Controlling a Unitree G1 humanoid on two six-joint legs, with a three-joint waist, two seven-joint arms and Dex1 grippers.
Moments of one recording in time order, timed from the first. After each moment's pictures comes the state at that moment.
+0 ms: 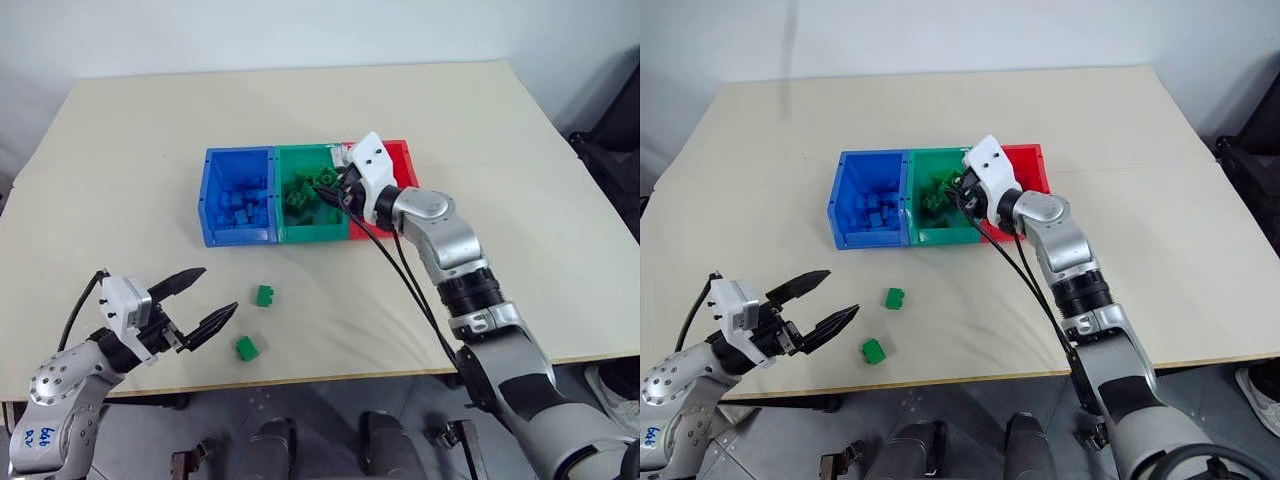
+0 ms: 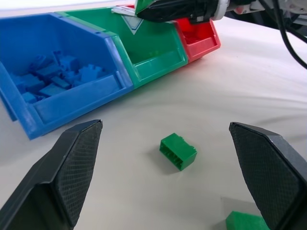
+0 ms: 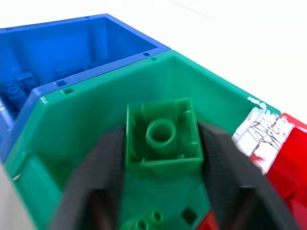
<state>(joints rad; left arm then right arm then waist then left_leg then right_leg) 0.16 0.55 0.36 -0.35 -0.57 0.21 -0.80 -0.98 -0.22 0.15 0.50 0.11 0.27 0.62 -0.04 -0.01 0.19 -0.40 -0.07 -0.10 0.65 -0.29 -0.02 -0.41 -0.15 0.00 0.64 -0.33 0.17</state>
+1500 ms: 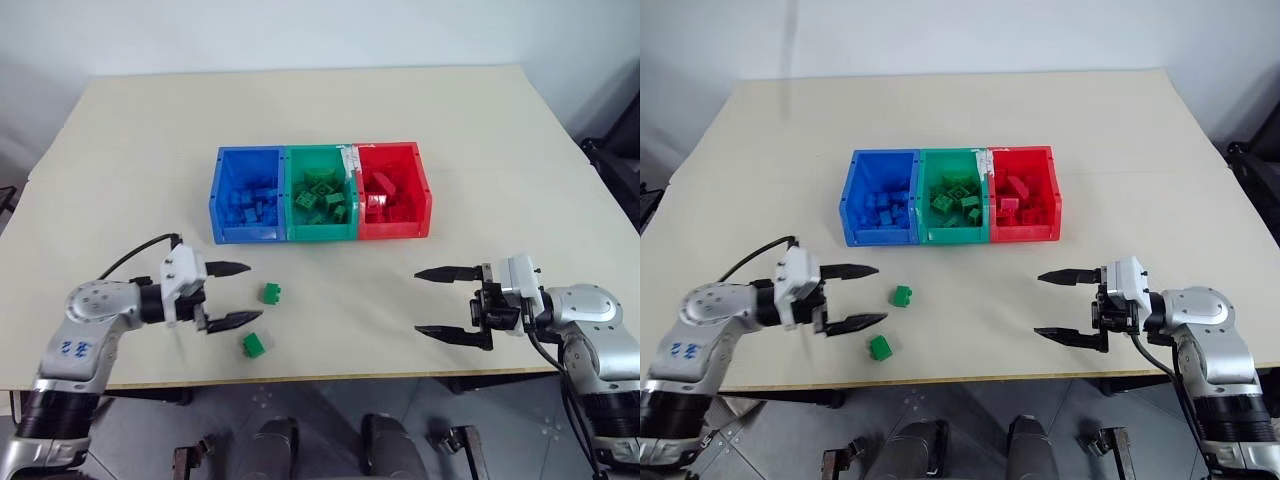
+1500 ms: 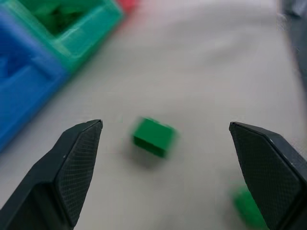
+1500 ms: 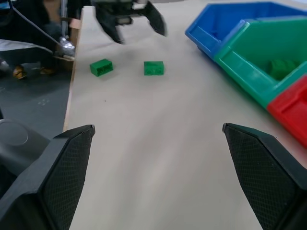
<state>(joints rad) -0.25 0.71 0.06 -0.08 -0.41 0.33 -1.03 -0.20 -0.72 -0.12 -0.04 0.53 0.07 1.39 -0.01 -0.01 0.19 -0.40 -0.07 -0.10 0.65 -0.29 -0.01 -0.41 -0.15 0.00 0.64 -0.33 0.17</state>
